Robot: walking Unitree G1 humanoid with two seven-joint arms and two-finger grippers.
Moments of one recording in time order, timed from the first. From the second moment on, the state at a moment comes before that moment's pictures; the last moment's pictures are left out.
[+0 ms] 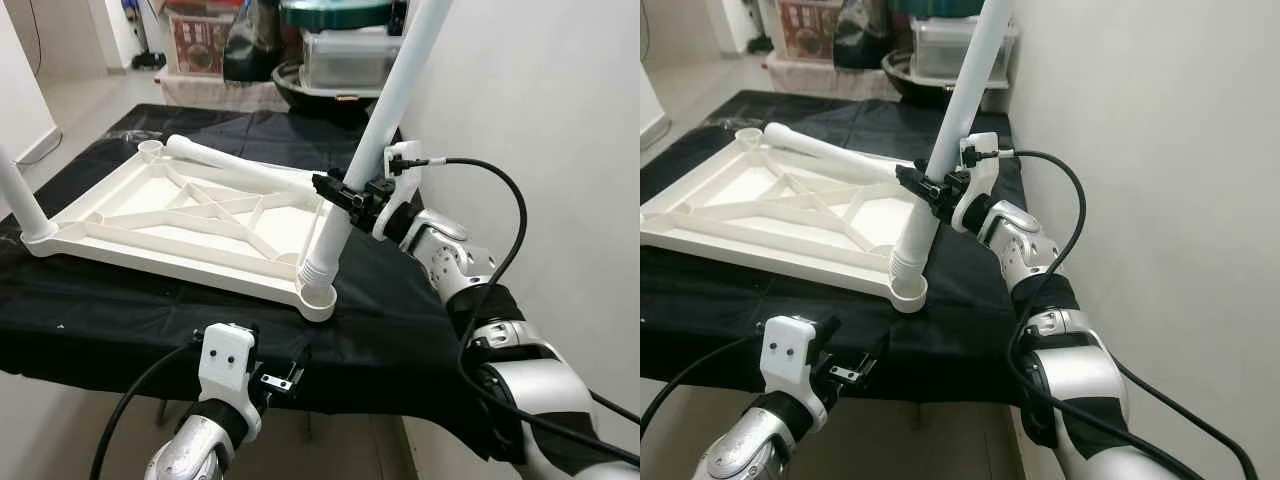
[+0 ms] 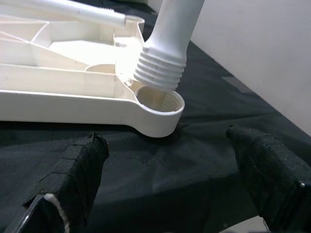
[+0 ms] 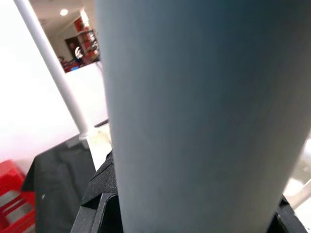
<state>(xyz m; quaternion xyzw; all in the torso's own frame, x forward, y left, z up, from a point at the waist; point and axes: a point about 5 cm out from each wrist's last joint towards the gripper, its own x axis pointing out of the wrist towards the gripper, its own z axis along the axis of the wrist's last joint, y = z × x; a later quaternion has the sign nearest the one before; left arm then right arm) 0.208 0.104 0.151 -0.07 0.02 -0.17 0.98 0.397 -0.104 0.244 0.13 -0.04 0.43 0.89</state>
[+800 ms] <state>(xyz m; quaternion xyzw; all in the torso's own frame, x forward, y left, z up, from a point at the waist) 0.201 0.102 0.154 -0.08 0.03 -0.17 0.98 0.393 -0.090 0.256 0.10 -0.04 0.52 0.85</state>
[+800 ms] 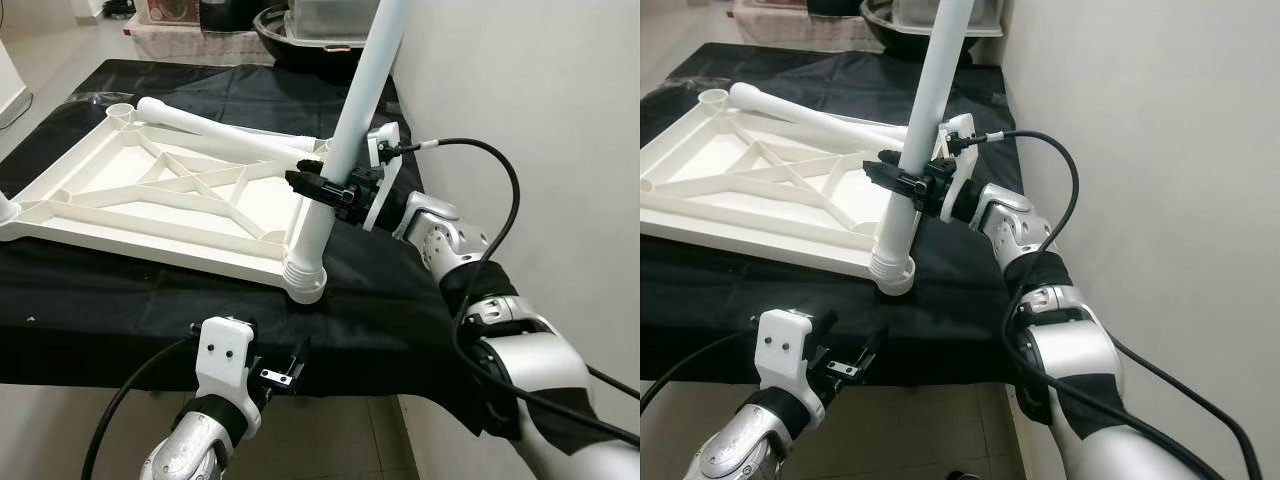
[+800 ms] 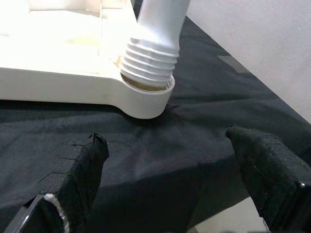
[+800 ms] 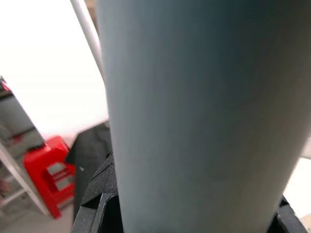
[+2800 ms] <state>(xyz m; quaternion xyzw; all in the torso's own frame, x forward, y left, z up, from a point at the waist) 0.200 0.102 0.157 -0.08 0.03 -0.17 0.98 0.375 -0.063 0.261 -0.05 -0.08 0.53 0.84</state>
